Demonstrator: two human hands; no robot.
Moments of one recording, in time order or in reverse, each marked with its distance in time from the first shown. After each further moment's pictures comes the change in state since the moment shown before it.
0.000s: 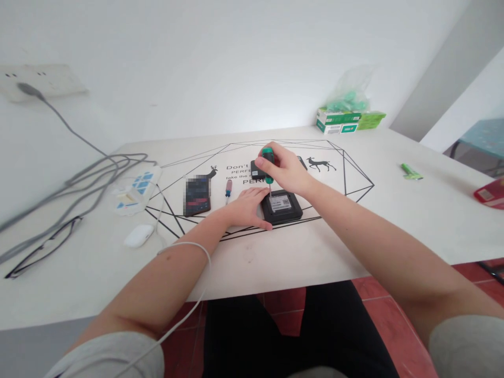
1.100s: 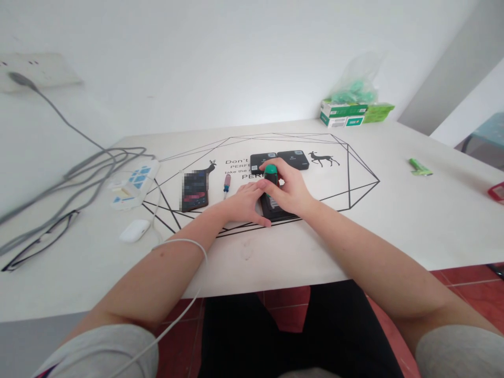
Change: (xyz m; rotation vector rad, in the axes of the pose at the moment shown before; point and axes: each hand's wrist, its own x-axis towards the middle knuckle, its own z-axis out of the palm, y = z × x) left_hand 0.000 0.001 -0.002 -0.055 0.021 0.047; right_hand -0.046 0.004 0.016 -0.046 0.074 -0.183
